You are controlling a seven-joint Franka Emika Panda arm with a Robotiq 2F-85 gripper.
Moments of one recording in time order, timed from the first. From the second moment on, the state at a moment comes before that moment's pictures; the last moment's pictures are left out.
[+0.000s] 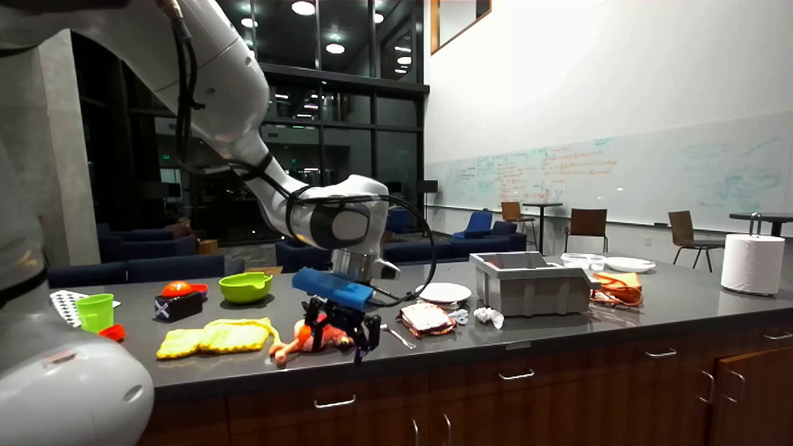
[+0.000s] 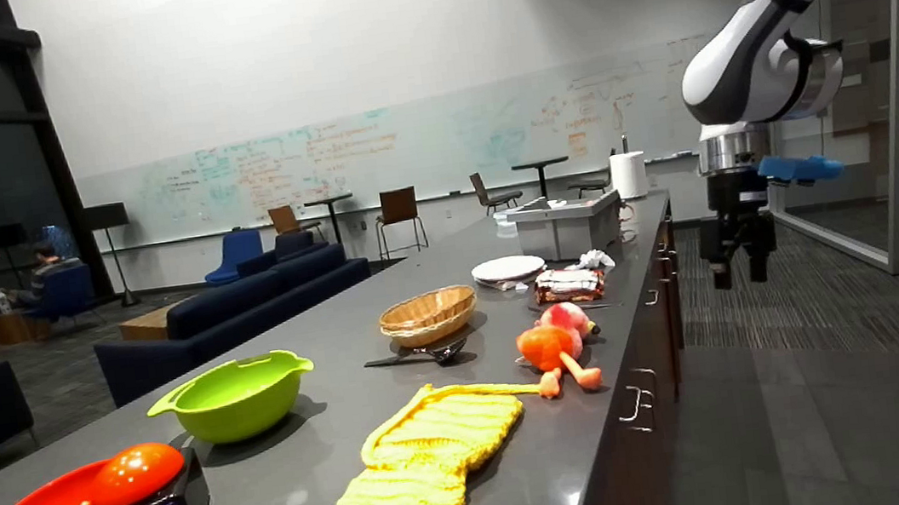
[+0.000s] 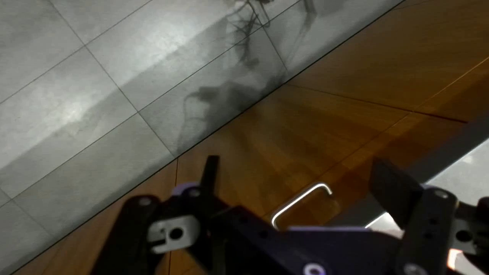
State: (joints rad) arm 0.02 -0.22 -0.17 -2.57 0.16 2.22 -0.34
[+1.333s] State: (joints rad) arm -0.11 0.16 -0.16 -2.41 0.60 1.90 -0.44
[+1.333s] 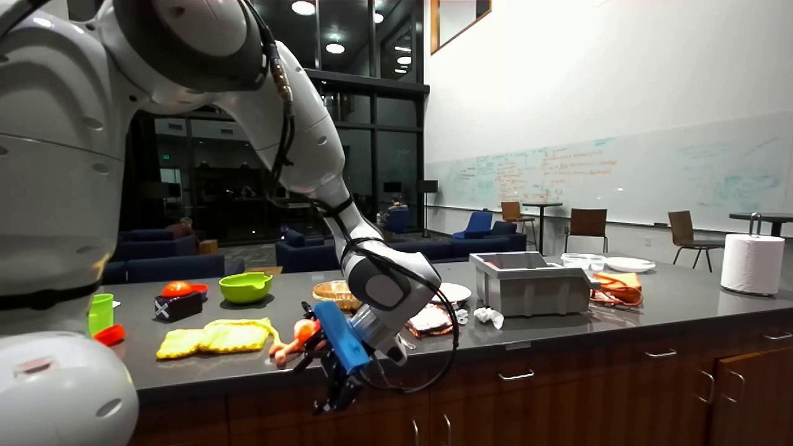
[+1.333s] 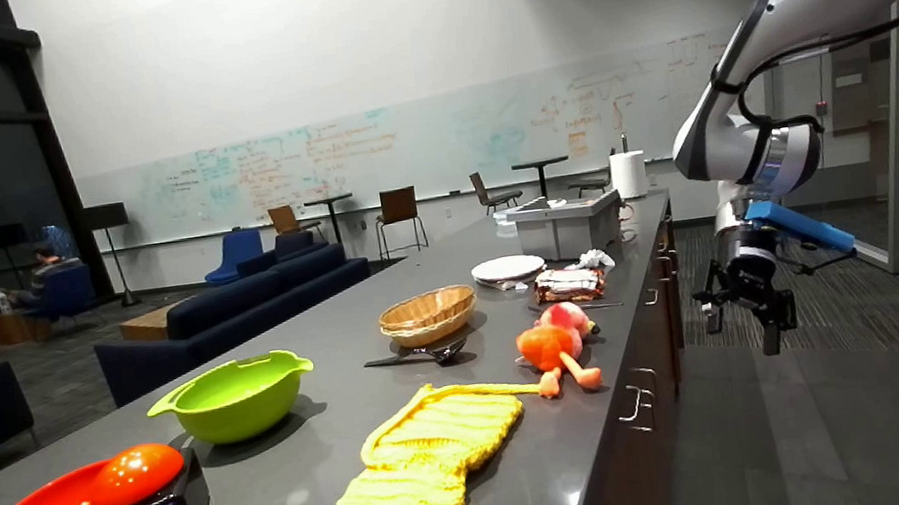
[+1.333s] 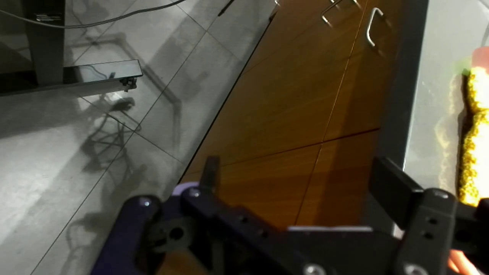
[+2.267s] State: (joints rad) arm -0.18 0.29 -0.15 -2.32 0.62 1.57 -0.43
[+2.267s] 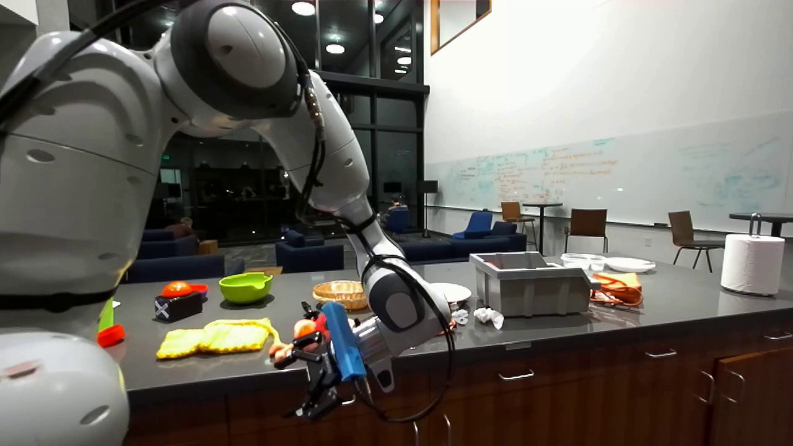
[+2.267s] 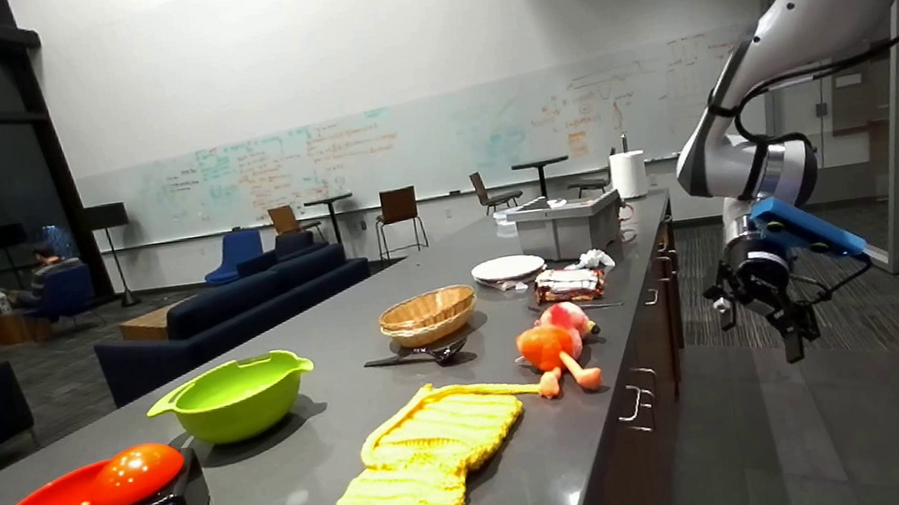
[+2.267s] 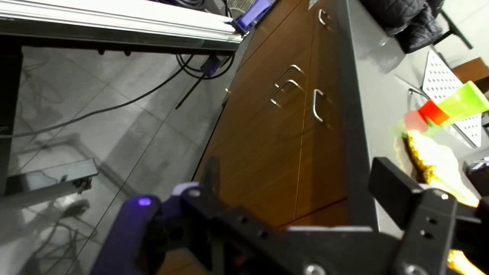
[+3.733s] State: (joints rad) arm -0.31 0.58 -0.18 -2.14 1.01 1.41 -0.63
